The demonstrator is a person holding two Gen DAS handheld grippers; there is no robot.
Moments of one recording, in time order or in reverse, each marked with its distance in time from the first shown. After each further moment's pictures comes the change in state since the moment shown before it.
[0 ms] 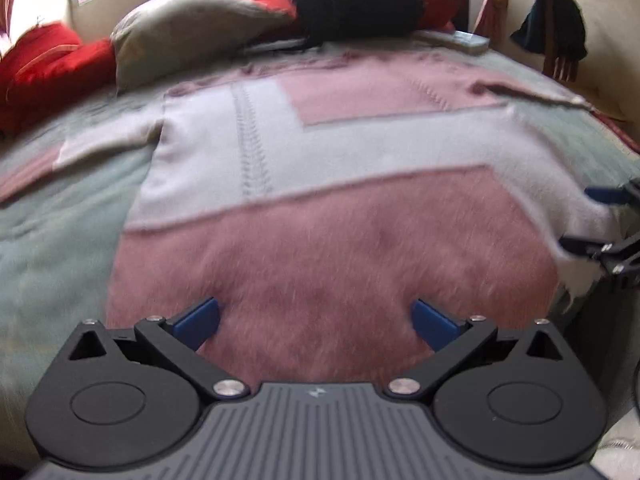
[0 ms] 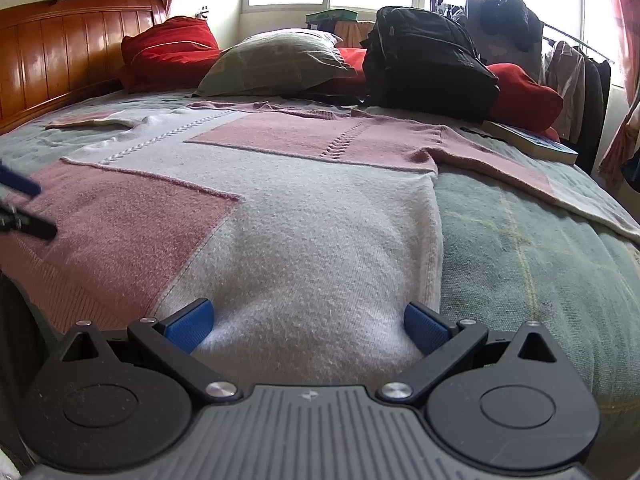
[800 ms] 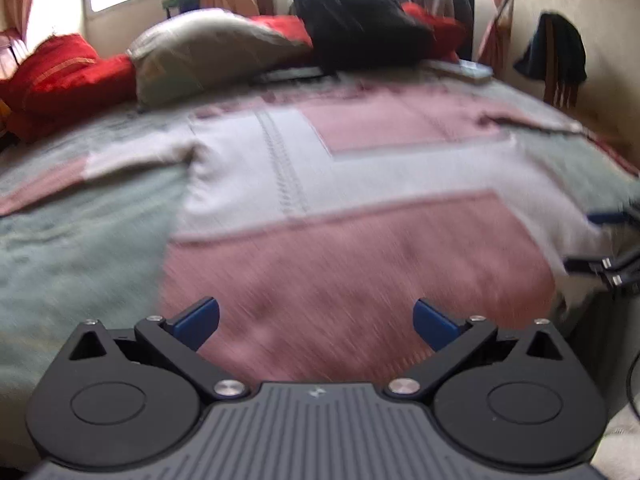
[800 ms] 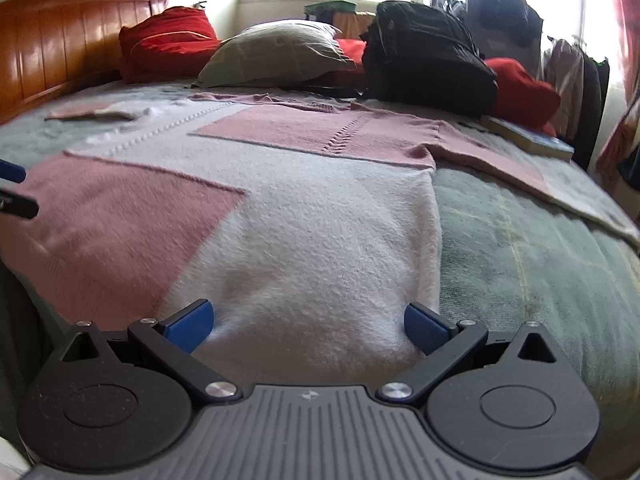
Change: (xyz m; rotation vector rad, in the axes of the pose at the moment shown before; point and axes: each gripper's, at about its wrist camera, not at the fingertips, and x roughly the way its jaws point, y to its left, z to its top) left arm -0.037 0.040 0.007 -0.053 -0.105 0.014; right arm -0.015 0.007 0.009 0.031 0.037 0.004
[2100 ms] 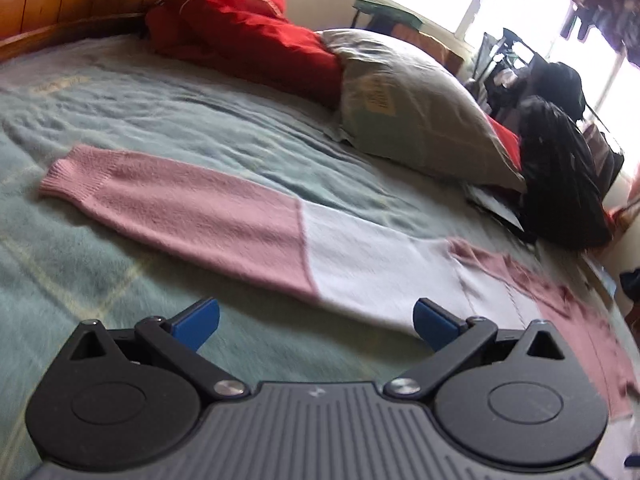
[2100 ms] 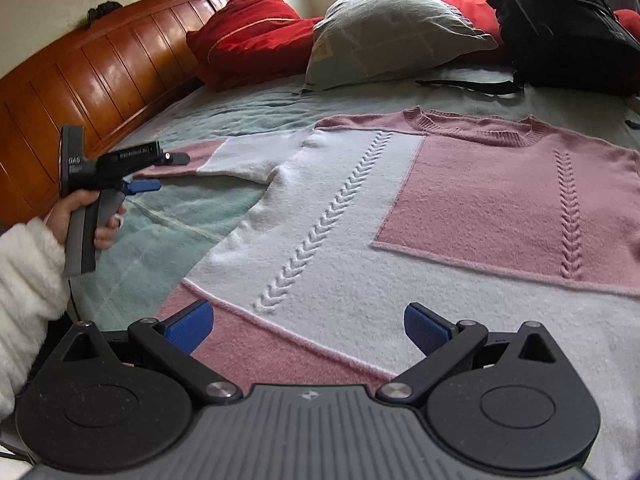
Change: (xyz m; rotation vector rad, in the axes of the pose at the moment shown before) left arm 0.124 0.293 0.072 -0.602 -0.057 0.068; right arm 0.097 0.103 0.161 0.093 0.174 0.370
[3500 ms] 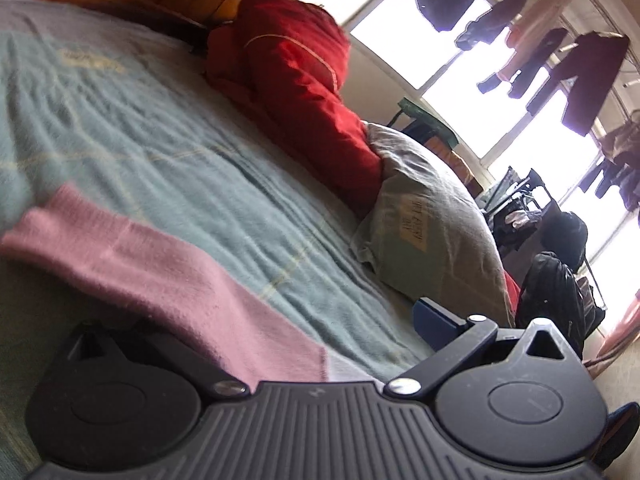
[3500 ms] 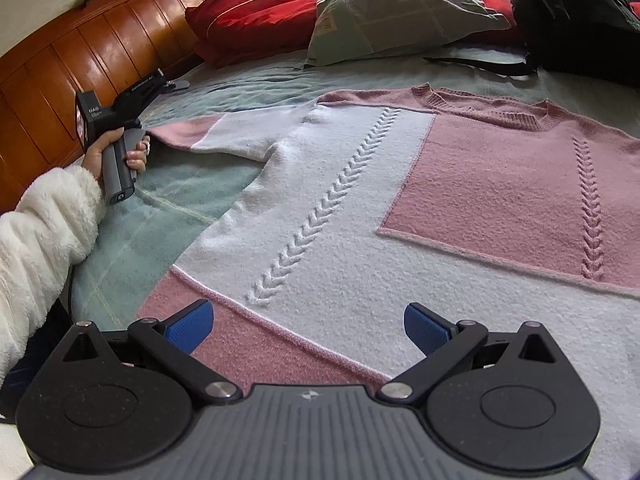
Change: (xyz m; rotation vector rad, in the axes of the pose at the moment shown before) left arm 0.040 0.047 0.052 -0.303 -0.257 -0.114; right arm 0.020 -0.002 0.002 -0.014 0.063 0.002
